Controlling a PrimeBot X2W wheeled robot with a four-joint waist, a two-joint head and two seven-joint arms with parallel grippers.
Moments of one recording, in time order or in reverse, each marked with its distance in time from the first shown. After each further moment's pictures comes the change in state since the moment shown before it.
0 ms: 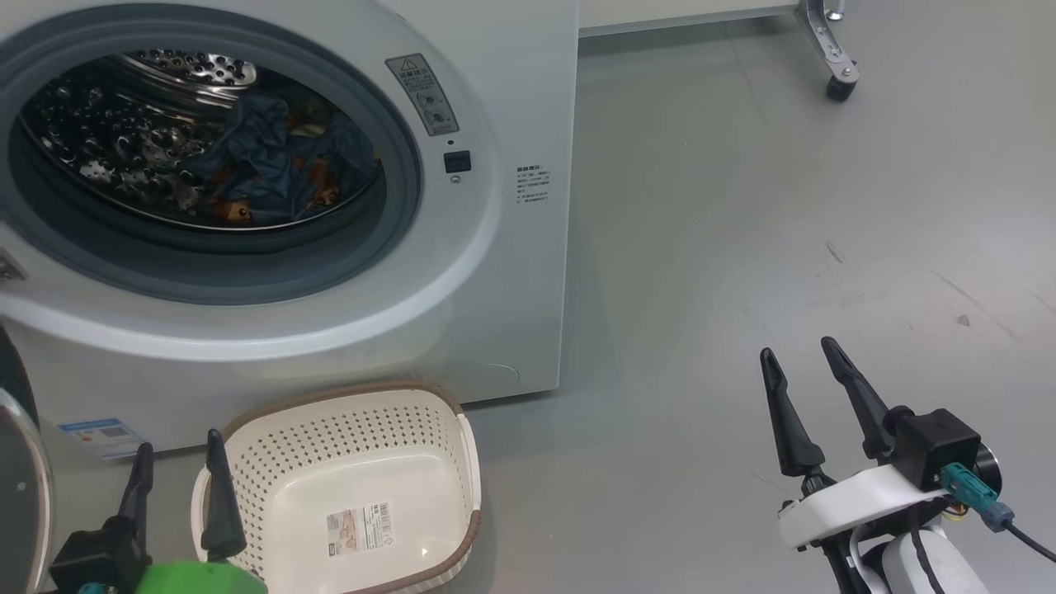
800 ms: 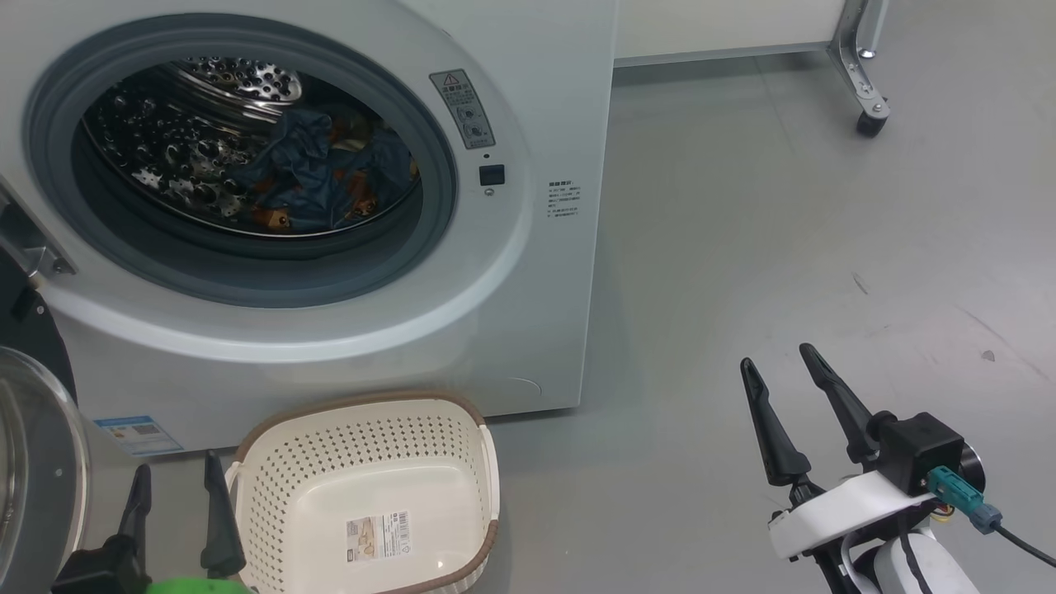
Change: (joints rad) left arm 0.037 0.000 -0.007 -0.008 -0.013 0.030 0.000; right arm 0.000 -0.007 0.028 0.007 0.000 0.000 0.000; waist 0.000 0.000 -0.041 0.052
